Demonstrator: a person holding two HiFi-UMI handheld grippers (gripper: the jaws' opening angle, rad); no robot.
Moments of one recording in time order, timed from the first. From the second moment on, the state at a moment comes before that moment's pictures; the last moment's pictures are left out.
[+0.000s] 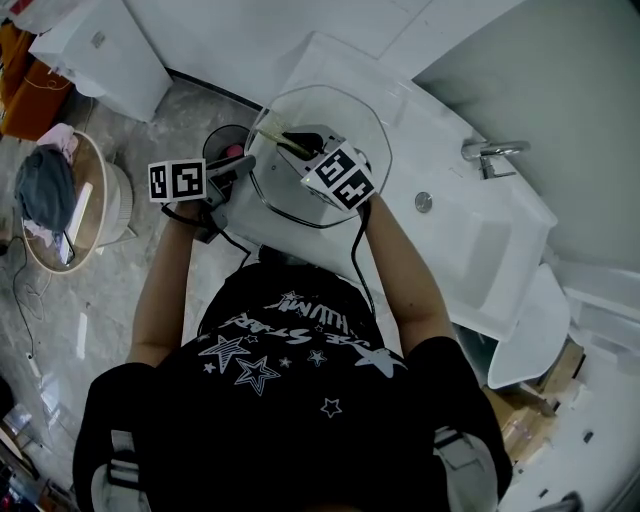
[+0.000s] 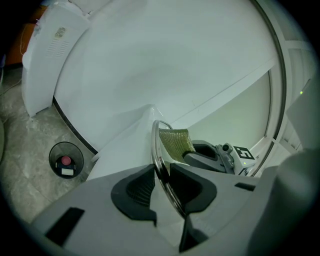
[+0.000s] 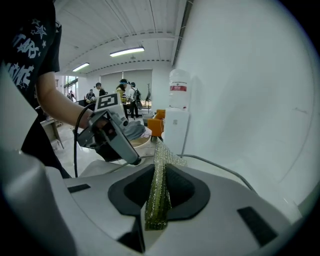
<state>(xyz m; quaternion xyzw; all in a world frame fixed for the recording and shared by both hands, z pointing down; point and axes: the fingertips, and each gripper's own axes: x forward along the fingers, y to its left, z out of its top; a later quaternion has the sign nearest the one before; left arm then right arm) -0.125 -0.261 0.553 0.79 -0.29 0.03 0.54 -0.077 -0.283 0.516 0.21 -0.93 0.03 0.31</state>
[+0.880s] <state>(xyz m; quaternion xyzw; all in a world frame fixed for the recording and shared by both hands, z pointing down) -0.126 -0.264 0.553 0.78 -0.32 0.03 0.53 -0.071 -0.185 0.516 0.03 -0.95 0.07 0.32</state>
